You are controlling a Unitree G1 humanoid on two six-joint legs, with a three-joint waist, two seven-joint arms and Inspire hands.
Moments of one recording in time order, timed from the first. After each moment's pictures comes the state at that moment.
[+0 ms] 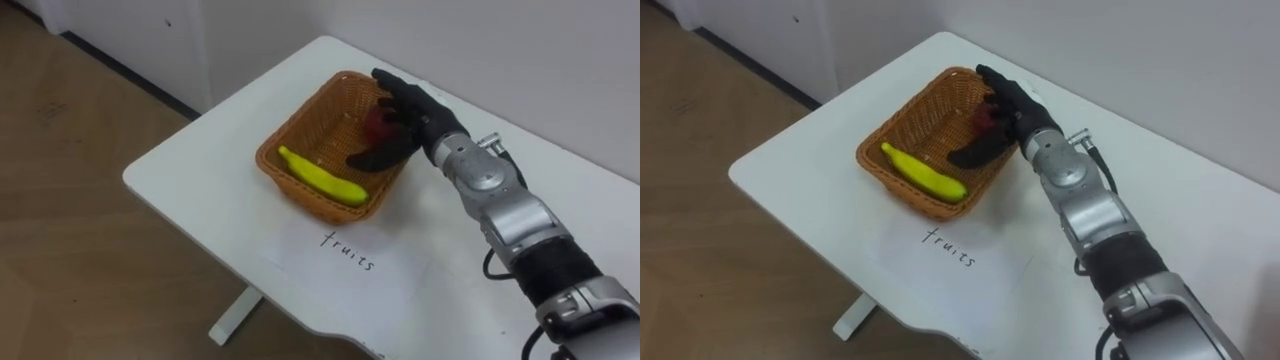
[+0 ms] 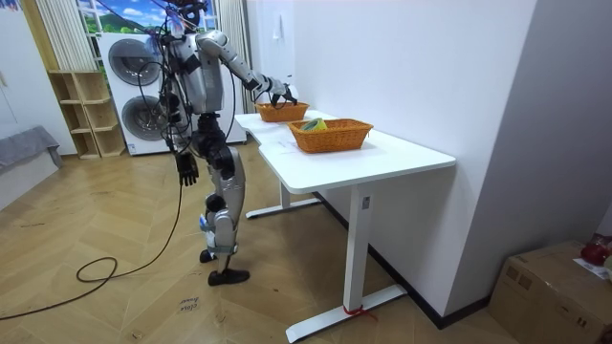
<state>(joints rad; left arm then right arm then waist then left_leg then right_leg) 0.26 0.23 0.00 1.03 0.15 0.22 -0.03 -0.62 -0.32 0.33 0.60 0.06 0.11 0.05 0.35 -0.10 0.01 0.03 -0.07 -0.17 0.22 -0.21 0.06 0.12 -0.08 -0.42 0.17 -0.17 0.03</state>
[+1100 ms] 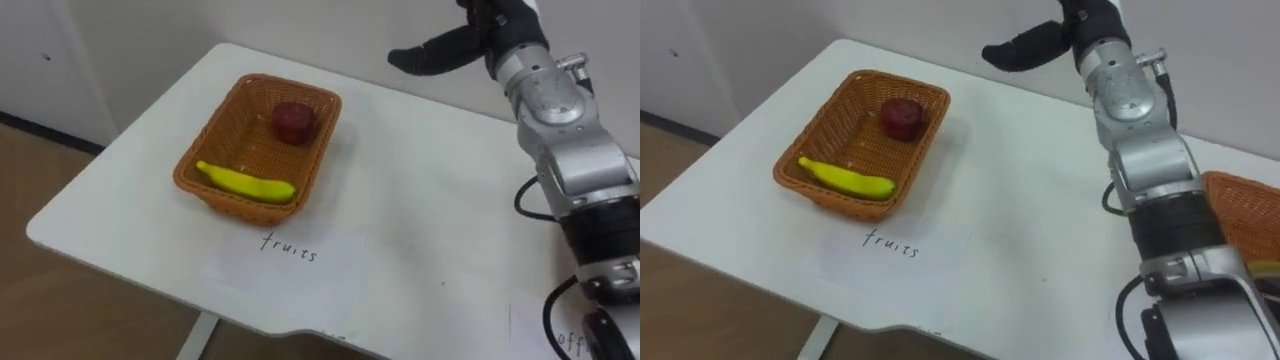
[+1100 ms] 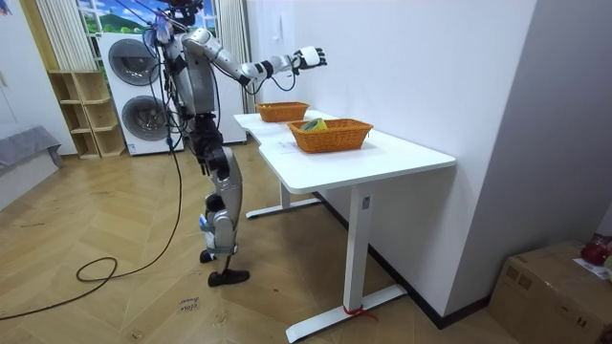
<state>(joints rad) 0.18 0.25 0.00 1.00 0.16 0.21 -0.03 -0.71 -0.44 0.12 0.37 0.06 0.13 -0.01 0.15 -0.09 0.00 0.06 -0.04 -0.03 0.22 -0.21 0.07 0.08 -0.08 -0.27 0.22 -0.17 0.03</state>
